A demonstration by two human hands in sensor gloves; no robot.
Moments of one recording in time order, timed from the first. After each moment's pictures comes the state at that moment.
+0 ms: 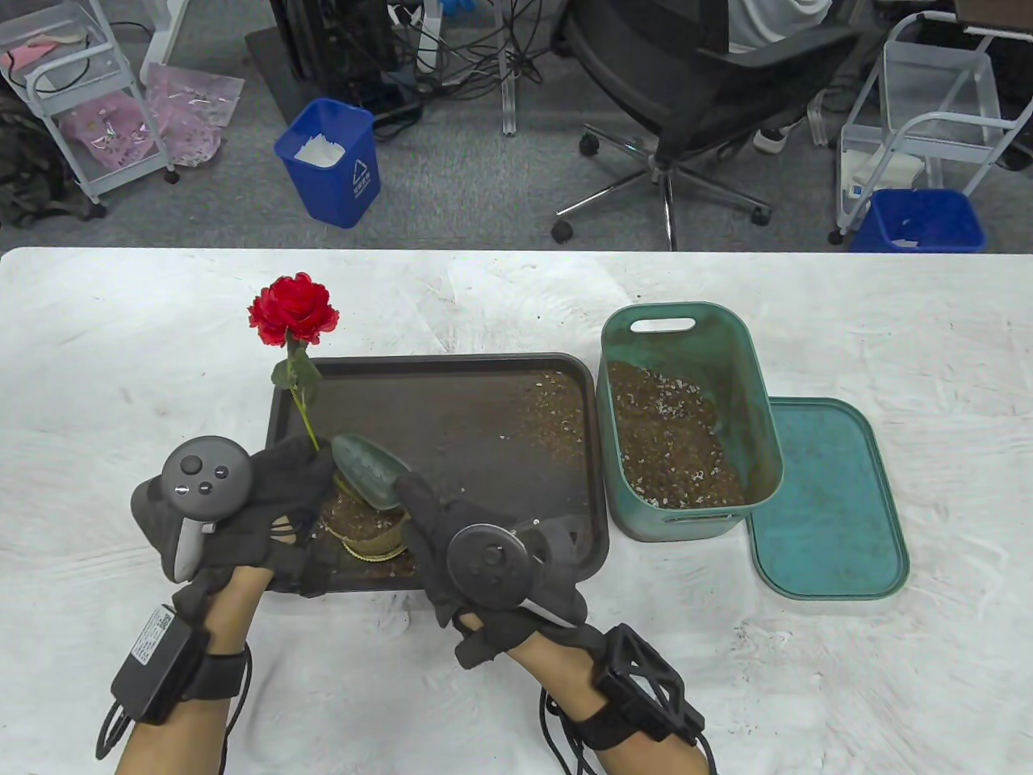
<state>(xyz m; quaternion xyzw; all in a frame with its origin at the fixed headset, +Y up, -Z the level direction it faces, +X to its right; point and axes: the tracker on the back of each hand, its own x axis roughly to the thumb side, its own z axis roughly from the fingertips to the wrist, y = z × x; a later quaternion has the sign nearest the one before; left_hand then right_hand) -0.296 -0.639 -0.250 0.09 0.04 0.31 0.94 -0.041 -0.629 -0.196 0.20 -0.14 0.93 0.27</state>
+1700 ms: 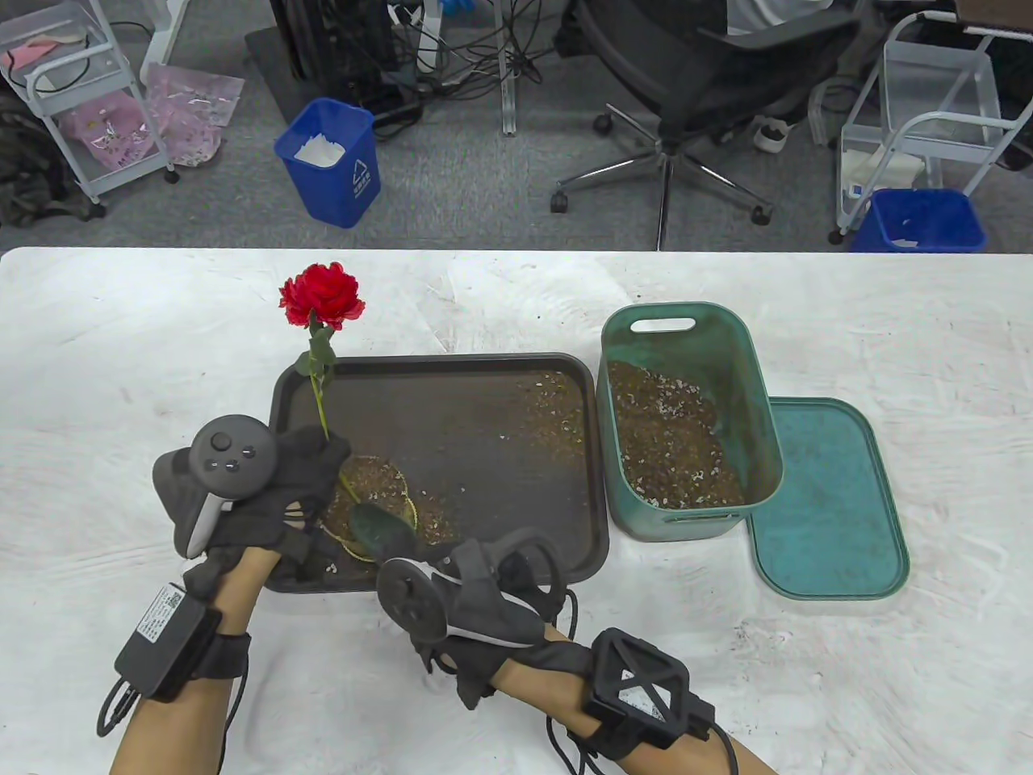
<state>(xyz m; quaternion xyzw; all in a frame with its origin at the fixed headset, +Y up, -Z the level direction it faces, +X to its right) -0.282 -0.631 -0.268 0.07 0.02 0.26 0.96 -0.082 -0.614 -0.178 0.28 -0.01 0.96 0.09</state>
